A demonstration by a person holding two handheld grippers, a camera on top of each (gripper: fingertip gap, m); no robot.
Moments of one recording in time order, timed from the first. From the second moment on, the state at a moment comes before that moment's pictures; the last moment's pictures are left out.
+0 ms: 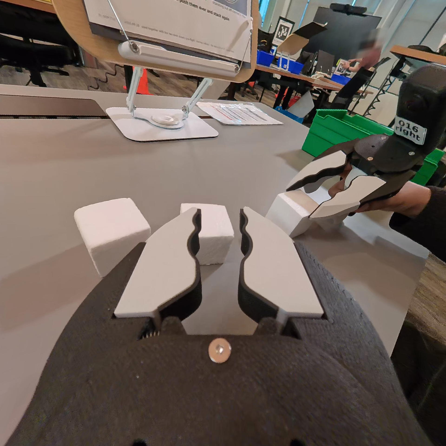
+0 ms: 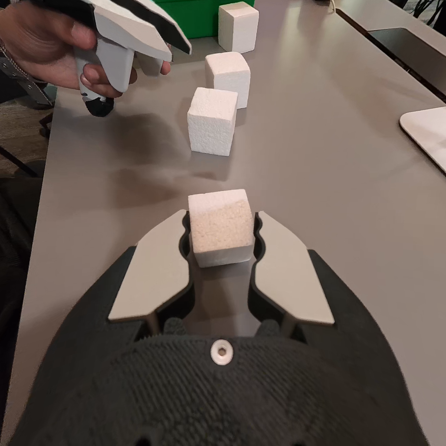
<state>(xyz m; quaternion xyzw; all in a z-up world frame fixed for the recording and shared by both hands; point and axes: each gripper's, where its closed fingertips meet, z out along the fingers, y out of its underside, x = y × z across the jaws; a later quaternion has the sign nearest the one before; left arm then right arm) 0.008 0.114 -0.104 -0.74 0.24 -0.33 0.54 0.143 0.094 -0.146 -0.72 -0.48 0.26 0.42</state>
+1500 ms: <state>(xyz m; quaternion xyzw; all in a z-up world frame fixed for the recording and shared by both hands) -0.066 0.083 -0.111 -0.77 0.16 -0.29 0.55 0.028 0.121 -0.142 -0.82 -0.48 0.18 0.27</state>
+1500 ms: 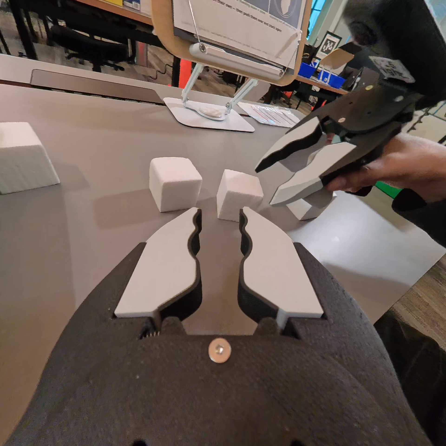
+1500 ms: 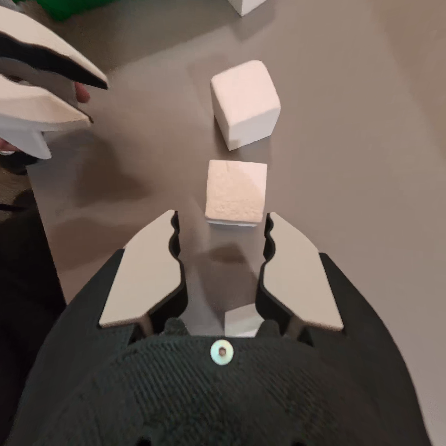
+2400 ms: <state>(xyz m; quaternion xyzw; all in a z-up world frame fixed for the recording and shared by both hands) 0.025 0.113 -0.110 -0.74 0.25 -0.34 0.52 0.174 0.073 -0.092 -0.77 -0.54 0.20 0.28</state>
